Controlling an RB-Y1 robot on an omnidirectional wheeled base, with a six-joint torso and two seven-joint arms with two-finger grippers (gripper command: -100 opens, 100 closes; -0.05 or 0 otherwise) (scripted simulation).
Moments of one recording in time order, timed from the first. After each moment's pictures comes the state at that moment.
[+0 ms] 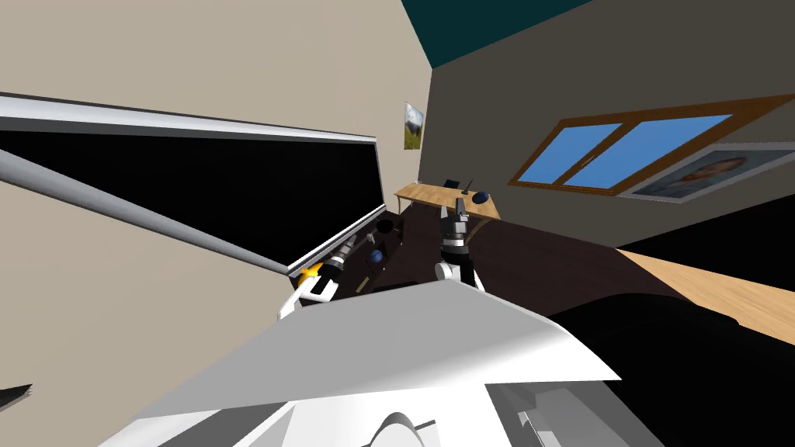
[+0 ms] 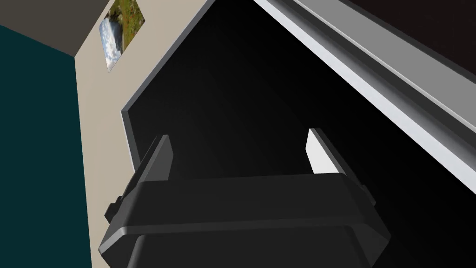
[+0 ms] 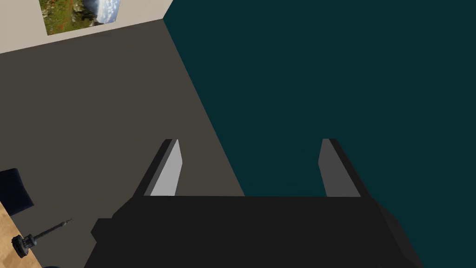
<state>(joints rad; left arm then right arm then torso) 0.27 0.48 -0.21 -1.83 -0.31 -0.01 -0.03 0.48 0.00 0.05 -2.25 -0.06 -0.53 0.03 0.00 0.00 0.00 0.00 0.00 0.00</state>
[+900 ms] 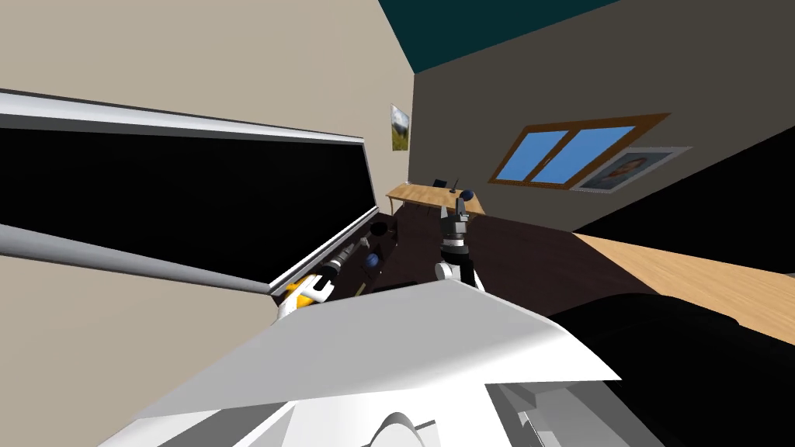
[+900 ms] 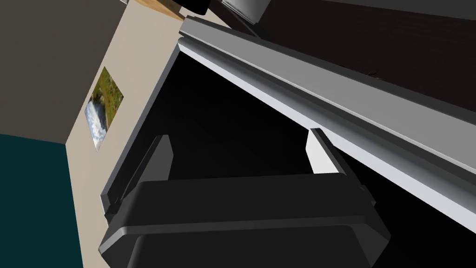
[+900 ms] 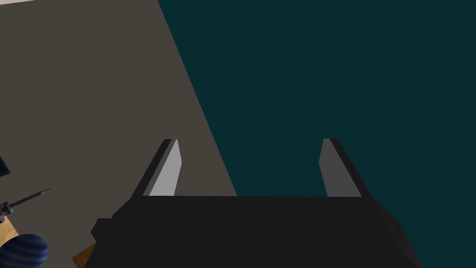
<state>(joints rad) 0.17 0.58 -0.26 -1.57 -0.34 0.06 -0.06 0.48 0.00 0.05 -2.25 -0.06 -0.53 0.03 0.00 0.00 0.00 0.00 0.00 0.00</state>
